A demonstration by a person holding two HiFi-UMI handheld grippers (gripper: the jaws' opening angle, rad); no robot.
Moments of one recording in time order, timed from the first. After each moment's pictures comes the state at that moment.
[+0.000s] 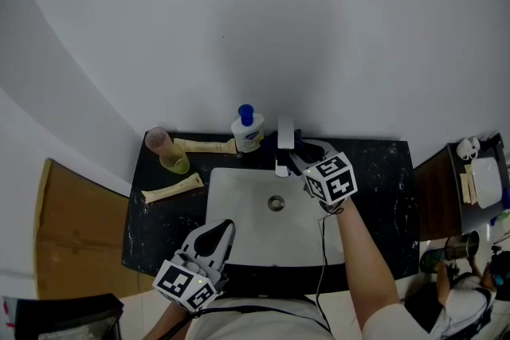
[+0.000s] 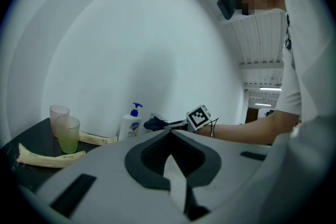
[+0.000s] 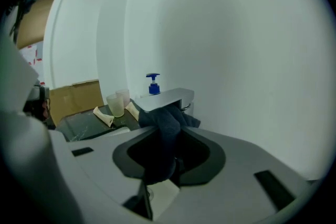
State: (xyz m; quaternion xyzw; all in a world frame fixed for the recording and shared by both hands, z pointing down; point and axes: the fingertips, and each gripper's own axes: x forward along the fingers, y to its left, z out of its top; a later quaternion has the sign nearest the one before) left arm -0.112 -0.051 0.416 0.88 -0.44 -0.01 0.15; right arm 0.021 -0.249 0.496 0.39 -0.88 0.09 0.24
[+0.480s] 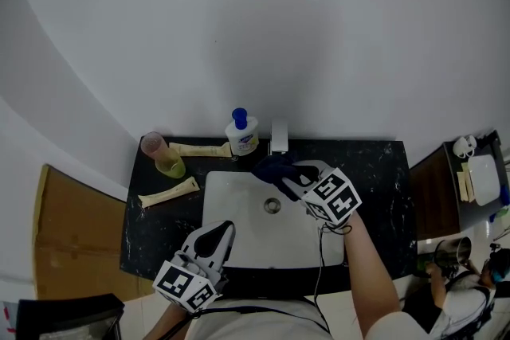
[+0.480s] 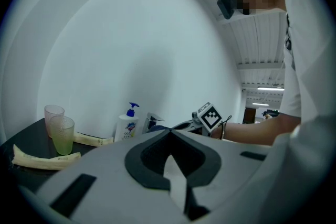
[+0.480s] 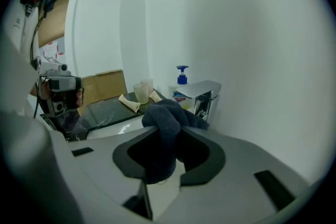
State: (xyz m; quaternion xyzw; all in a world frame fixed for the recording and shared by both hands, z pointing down) left arm -0.101 -0.055 0.413 0.89 -0.43 -0.01 0.15; right arm 0.011 -0.186 0.499 0.29 -0.91 0.09 0.29
